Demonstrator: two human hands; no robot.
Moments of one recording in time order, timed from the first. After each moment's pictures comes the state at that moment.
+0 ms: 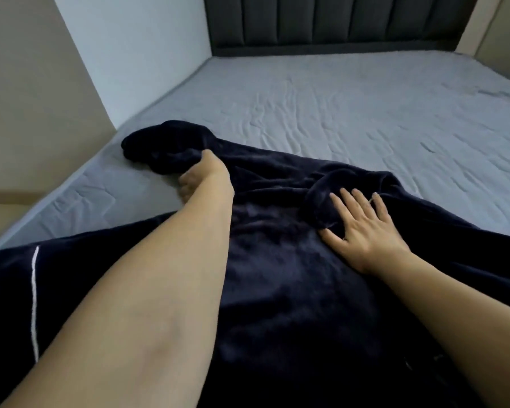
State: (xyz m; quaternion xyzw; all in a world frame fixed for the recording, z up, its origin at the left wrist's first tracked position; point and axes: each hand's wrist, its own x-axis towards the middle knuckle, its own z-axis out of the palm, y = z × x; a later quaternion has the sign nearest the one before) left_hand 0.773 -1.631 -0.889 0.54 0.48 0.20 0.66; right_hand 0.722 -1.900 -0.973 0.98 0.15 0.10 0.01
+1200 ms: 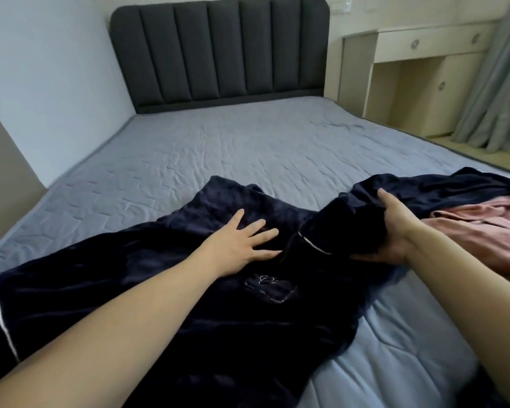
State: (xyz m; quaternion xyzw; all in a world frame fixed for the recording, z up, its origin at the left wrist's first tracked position) left_hand 0.590 -1.823 -0.889 0.83 -0.45 0.10 -0.33; right_hand 0.529 -2.124 -0.839 0.54 -0.29 -0.07 -0.79
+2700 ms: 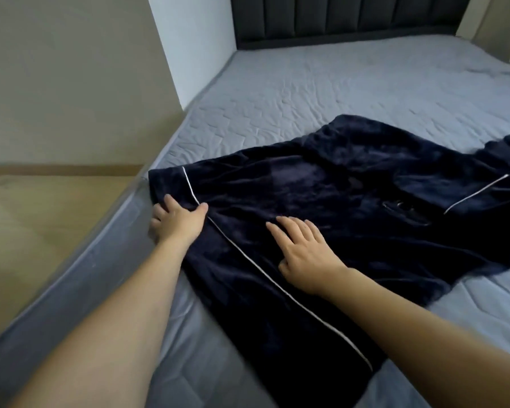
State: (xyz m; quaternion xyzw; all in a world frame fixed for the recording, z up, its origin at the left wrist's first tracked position) left_hand 0.419 -1.500 -0.923 0.89 0.38 0.06 0.22; right_hand 0.383 -1.768 -0.928 0.94 0.32 0.03 -0.09
